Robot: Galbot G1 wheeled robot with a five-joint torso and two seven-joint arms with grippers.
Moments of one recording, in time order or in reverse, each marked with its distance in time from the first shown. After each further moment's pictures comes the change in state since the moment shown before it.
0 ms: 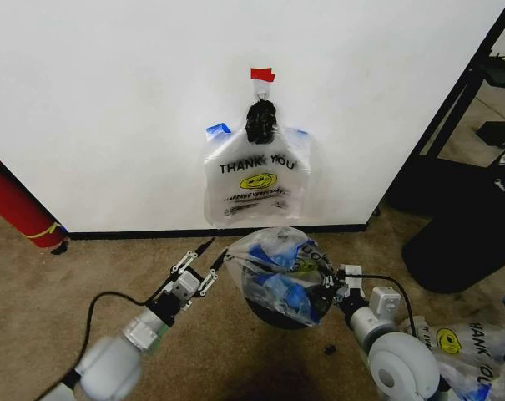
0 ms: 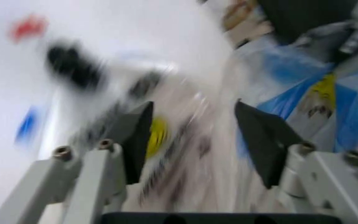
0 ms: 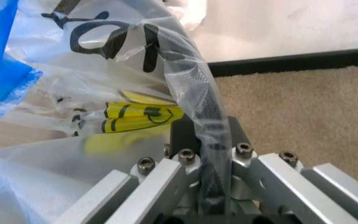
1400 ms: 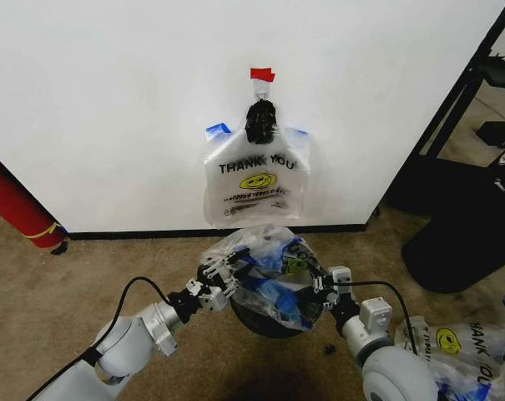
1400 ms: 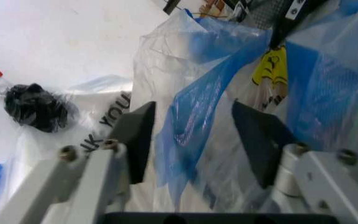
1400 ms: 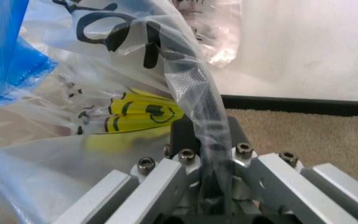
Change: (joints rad) left arm -0.074 -0.016 0.101 0.011 0.197 0.031 -0.028; right arm -0.059 0.007 -0.037 0.090 -0.186 0.046 -0.056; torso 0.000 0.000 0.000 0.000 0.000
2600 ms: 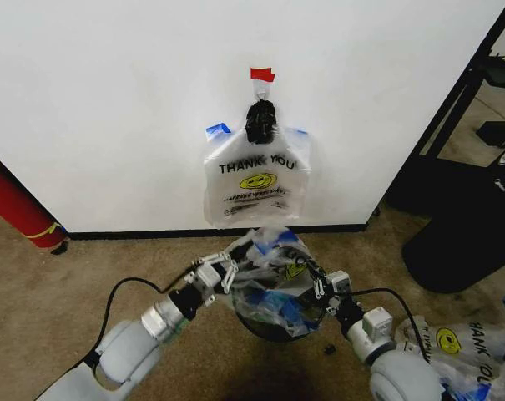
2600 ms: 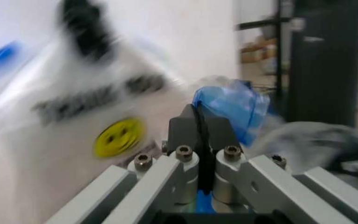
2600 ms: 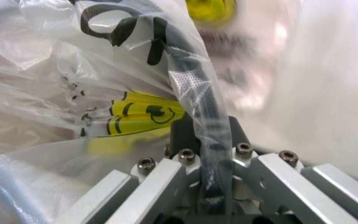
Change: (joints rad) left arm -0.028 0.030 0.040 -0.114 -0.827 0.274 -0.031; right arm -0.012 -0.063 0.095 -0.171 -0.174 0.358 -0.378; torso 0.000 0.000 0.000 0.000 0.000
